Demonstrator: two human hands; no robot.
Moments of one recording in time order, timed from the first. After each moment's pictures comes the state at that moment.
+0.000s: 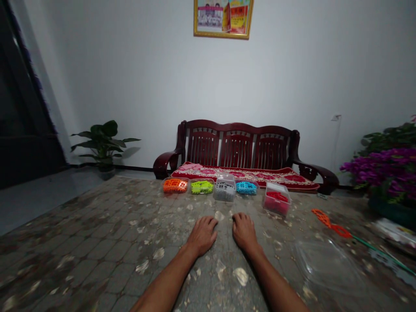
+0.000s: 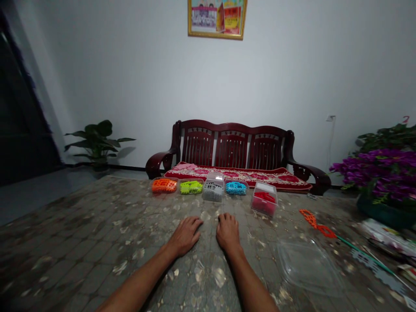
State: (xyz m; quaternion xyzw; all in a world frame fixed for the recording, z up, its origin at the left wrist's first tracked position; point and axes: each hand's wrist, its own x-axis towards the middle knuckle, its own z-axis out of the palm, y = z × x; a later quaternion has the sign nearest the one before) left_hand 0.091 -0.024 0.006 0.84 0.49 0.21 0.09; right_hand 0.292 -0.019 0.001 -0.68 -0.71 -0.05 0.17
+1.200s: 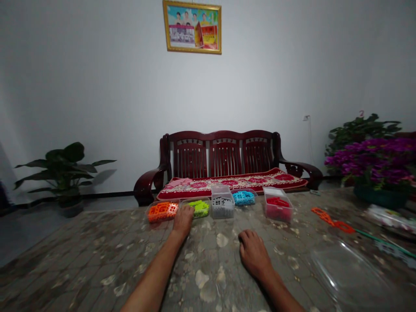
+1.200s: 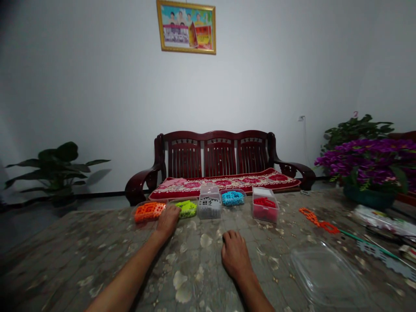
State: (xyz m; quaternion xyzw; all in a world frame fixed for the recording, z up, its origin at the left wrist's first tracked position) left_hand 0.031 0.143 0.036 0.82 0.54 0.16 -0.12; right_hand 0.291 -0.013 -0.007 -0.70 -0.68 -0.02 0.23
